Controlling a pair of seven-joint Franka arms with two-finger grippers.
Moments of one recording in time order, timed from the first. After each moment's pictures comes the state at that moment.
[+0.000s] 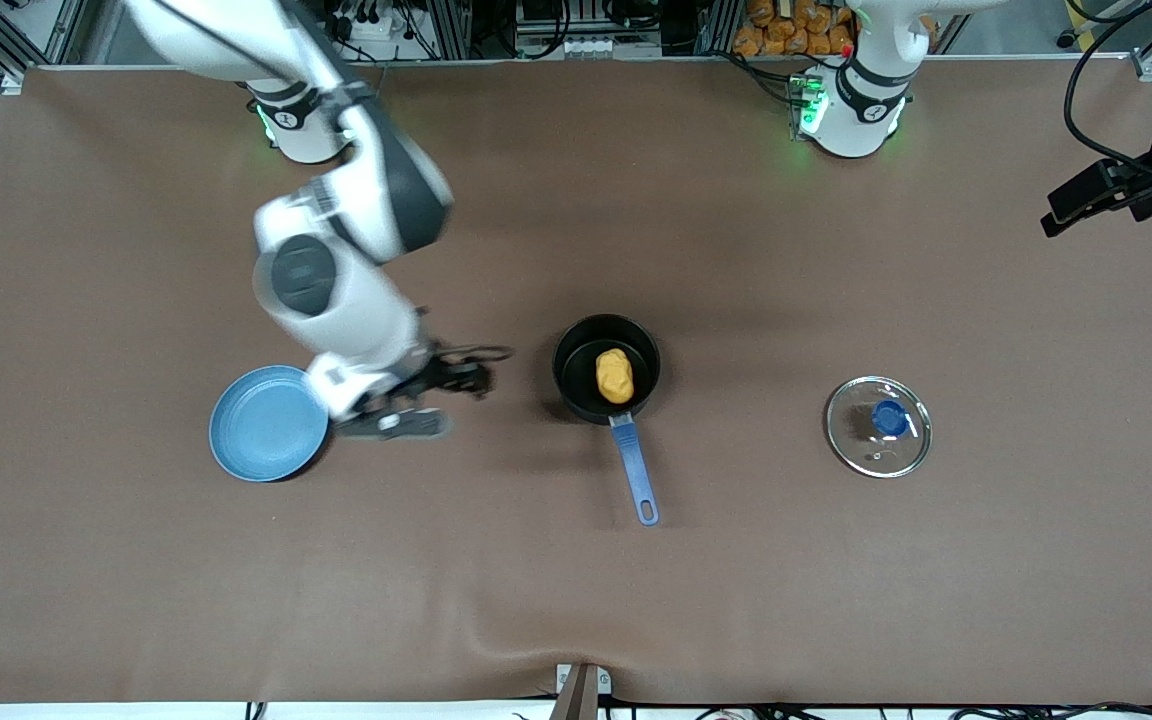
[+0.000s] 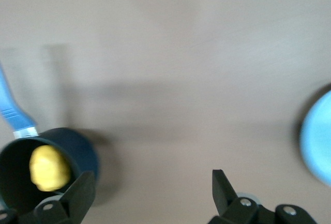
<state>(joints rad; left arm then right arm) 0.01 -0.07 -0.04 -1.56 -0.01 1.45 -0.22 0.39 0.46 -0.01 -1.48 0.13 1.97 0.33</state>
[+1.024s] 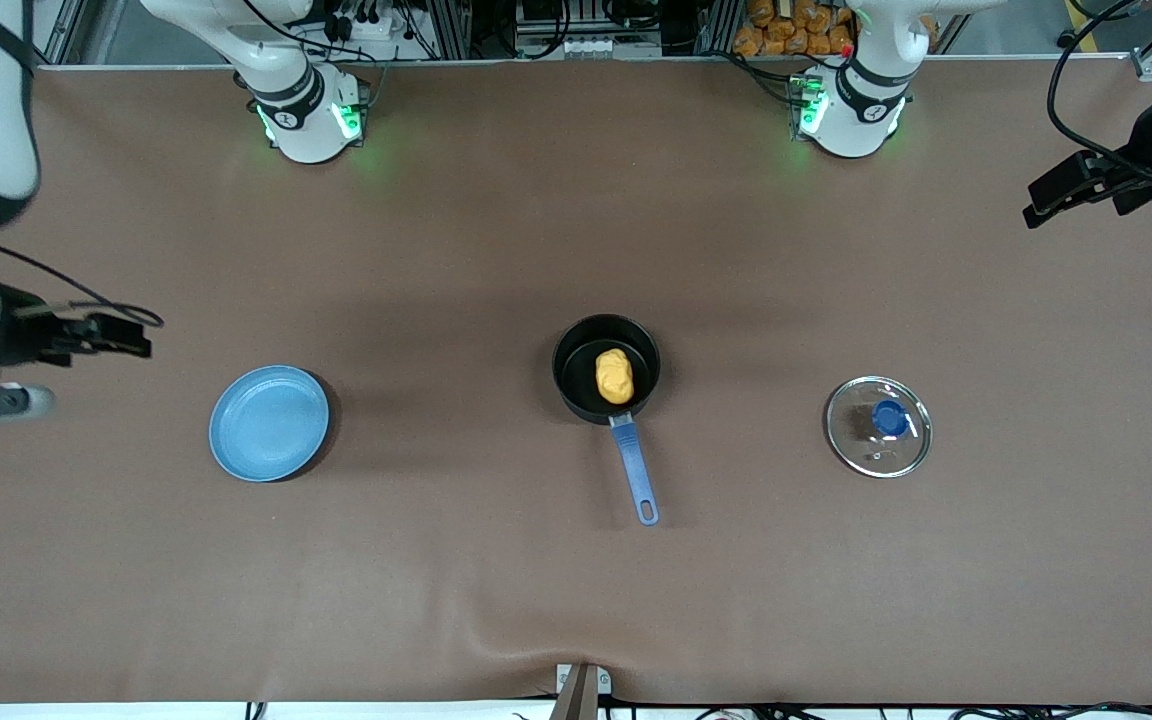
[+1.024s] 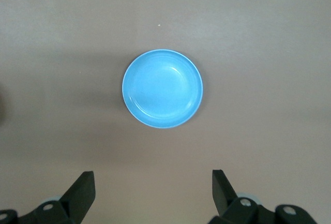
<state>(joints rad) 0.01 -0.07 -0.08 -1.55 -0.01 1.42 -0.22 -0.02 0.24 -0.01 -1.39 0.02 1.50 -0.11</state>
